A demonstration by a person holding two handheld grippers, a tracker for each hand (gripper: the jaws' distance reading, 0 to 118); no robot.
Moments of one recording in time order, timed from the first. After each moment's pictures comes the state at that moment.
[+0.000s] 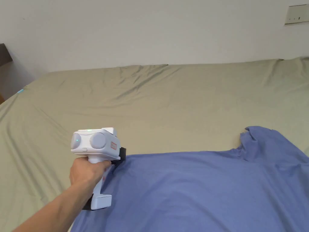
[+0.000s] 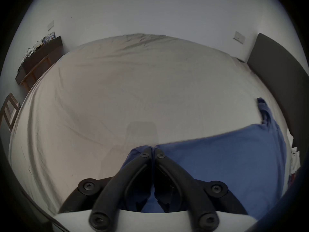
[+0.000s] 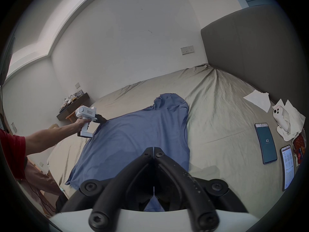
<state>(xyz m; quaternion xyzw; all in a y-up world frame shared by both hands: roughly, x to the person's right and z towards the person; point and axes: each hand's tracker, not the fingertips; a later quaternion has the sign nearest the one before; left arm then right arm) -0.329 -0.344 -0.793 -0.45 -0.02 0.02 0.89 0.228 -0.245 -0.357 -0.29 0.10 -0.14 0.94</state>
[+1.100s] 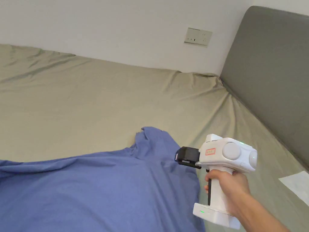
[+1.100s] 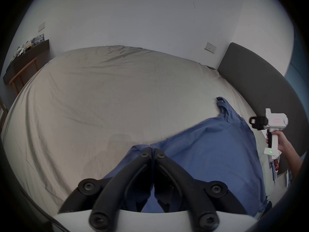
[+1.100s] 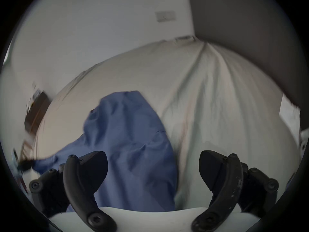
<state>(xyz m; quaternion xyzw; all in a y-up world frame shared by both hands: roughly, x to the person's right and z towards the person) -0.331 -0.285 -0.700 -0.40 -0.12 0.06 0.91 0.264 -0.346 -0.754 -0.44 -0.03 -0.16 0.88</state>
